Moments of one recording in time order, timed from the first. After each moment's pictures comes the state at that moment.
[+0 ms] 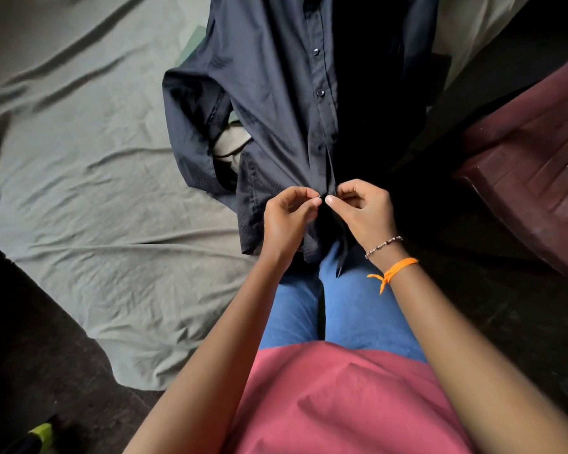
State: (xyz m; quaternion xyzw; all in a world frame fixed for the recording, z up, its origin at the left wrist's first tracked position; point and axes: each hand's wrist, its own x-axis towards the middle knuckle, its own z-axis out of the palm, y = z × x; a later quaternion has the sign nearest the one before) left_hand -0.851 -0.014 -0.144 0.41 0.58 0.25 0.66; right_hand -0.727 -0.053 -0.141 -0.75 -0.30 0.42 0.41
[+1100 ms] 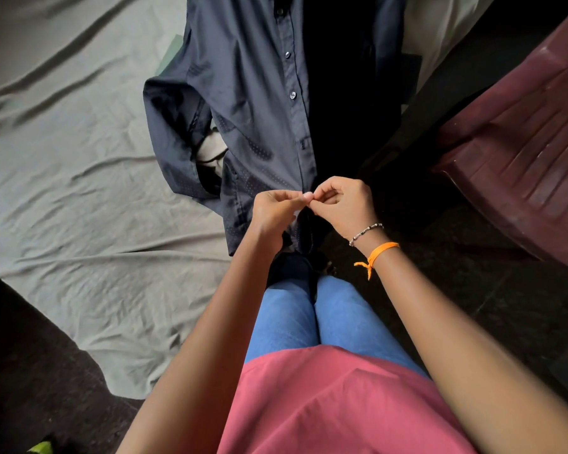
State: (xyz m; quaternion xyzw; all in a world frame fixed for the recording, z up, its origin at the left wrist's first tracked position) left_hand -0.836 0.001 -0.128 0.35 0.61 0.11 0.70; right_hand -0.714 -0.053 -0.134 -0.76 -0.35 0.43 0.35
